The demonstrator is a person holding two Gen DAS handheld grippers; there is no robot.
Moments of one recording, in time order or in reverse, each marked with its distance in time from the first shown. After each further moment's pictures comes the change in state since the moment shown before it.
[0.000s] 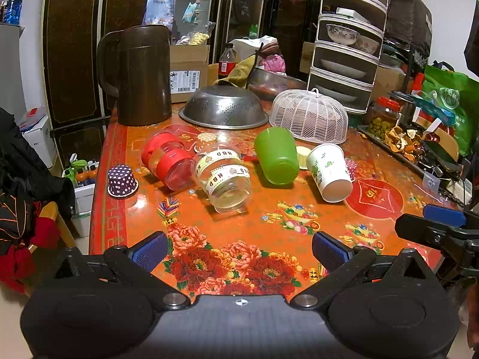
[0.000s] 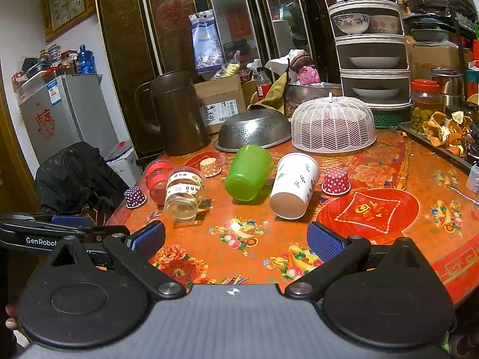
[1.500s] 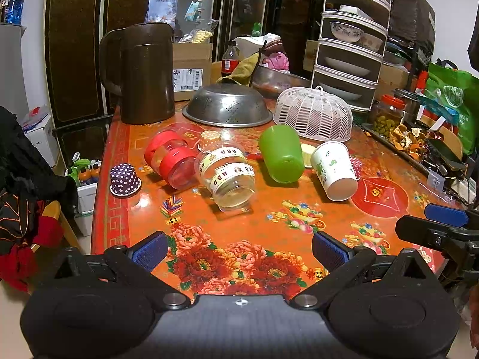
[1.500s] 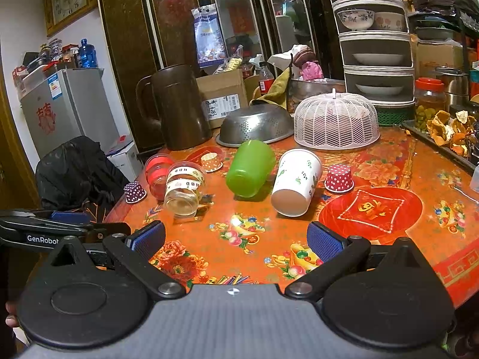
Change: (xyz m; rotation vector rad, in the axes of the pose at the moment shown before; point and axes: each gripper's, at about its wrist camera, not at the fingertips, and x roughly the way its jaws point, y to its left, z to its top) left arm 0.004 0.001 0.000 -0.001 0.006 0.018; right arm 0.004 0.000 0.001 -0.014 0.024 0.006
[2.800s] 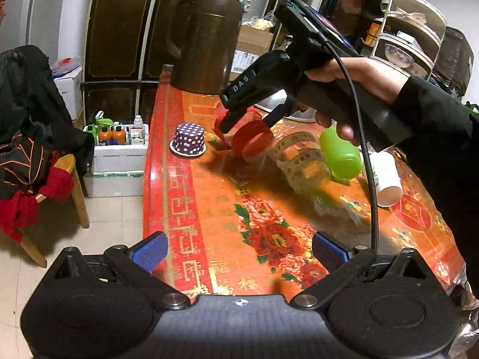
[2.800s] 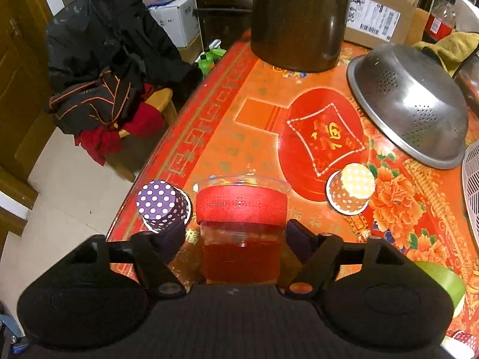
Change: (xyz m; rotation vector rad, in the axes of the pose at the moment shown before) left arm 0.004 0.095 -0.031 -0.212 0.027 -0.001; right arm 0.306 0.162 0.110 -0.382 0.660 0.123
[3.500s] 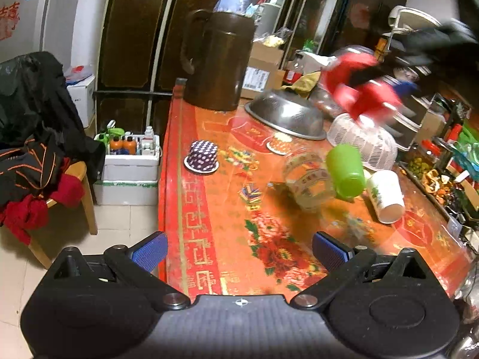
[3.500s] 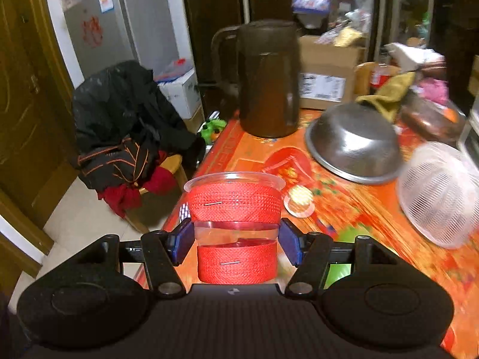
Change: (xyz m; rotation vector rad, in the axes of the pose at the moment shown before) left arm -0.022 0.001 0.005 -0.017 -0.058 0.025; right arm -0.185 -0.015 -0.079 0.073 -0.304 0.015
